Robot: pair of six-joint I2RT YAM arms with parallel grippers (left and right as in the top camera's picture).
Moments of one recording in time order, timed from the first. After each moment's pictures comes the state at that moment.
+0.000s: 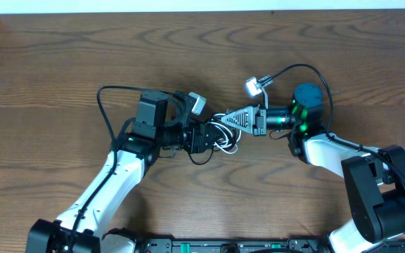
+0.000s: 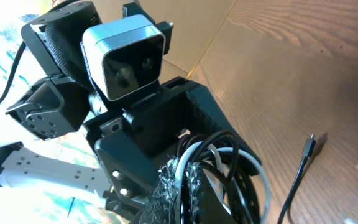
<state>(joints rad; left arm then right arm) -0.31 1.37 0.74 -0.17 0.78 -0.15 0.30 1.76 0.70 0.94 -1.28 0.93</state>
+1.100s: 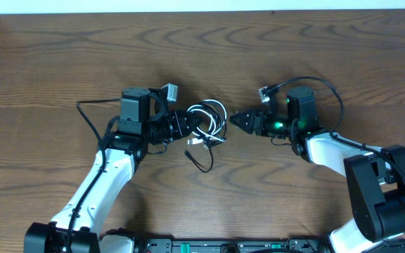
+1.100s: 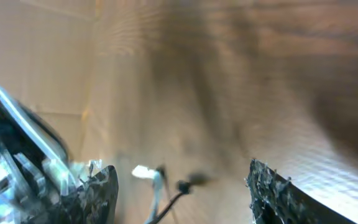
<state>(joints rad) -0.18 1.36 0.74 -0.16 0.75 -0.62 0.27 1.76 0.71 0.37 -0.83 0.67</state>
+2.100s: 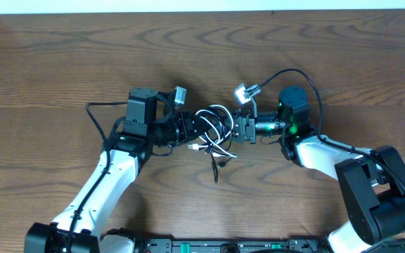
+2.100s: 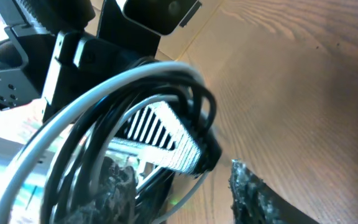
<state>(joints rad) -0.23 1.36 0.74 -0.15 0.84 -0.71 0.38 1.76 0.70 0.80 -1.21 0.68</state>
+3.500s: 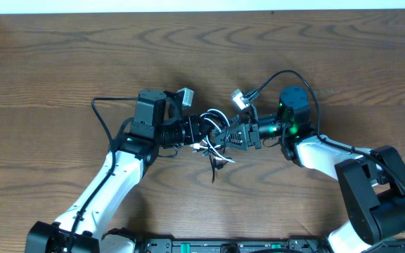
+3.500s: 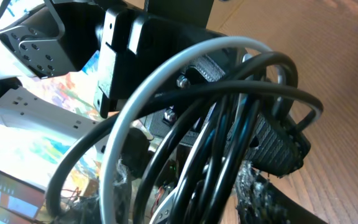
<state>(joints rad) -0.29 1.36 0.74 -0.16 0.72 -0.59 0.38 1.76 0.70 0.83 -1.38 0.68</state>
